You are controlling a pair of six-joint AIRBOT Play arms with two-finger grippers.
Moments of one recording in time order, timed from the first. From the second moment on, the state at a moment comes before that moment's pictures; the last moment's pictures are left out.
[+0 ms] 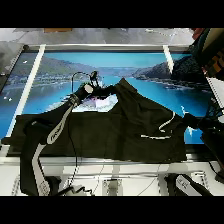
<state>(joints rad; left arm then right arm) -0.40 -2.04 1.69 0.73 -0.52 -1.51 -0.56 -1.09 0.75 -1.14 0.94 1.21</state>
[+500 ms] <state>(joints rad) -0.45 -2.07 1.70 0.70 -0.33 -1.52 -0.56 -1.09 0.75 -1.14 0.92 1.21</state>
